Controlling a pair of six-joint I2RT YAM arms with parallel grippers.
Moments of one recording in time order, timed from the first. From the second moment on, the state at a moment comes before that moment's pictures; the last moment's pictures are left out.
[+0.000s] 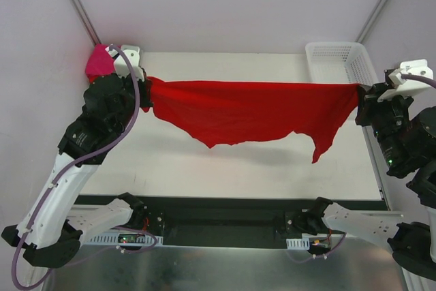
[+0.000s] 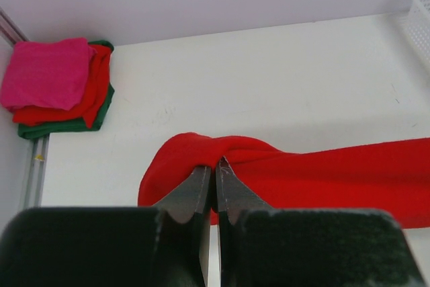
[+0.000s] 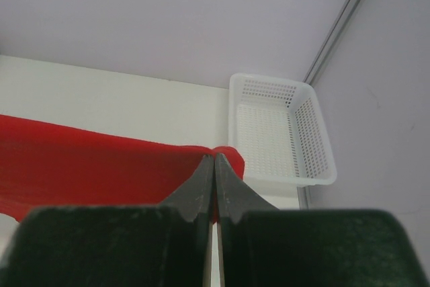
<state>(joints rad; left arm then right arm) -0.55 0.95 1.39 -0.65 -0.35 -0.07 0.84 0.86 1.78 -0.95 0.78 -0.14</state>
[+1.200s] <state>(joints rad) -0.41 1.18 1.44 -0.56 -0.24 0.01 0.70 0.95 1.44 -0.71 0.71 -0.12</state>
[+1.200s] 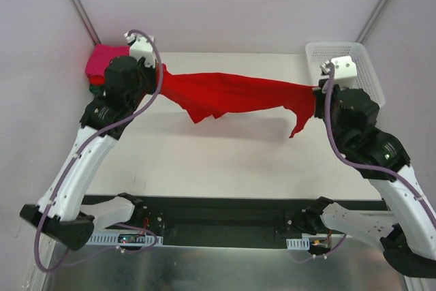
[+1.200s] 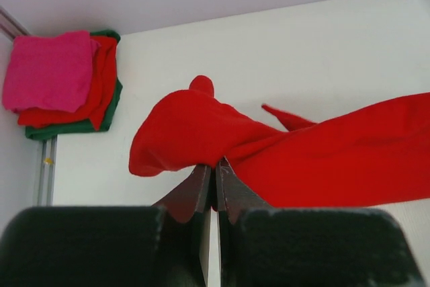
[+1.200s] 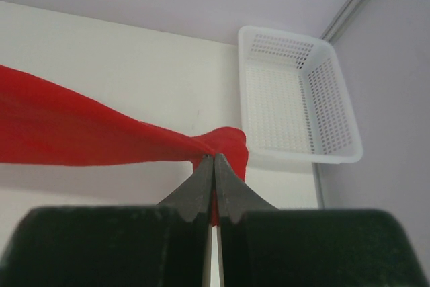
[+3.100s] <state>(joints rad) -0.41 1.08 1.09 -1.26 0.34 -0.26 0.82 0.96 1.07 -1.43 0.05 0.43</state>
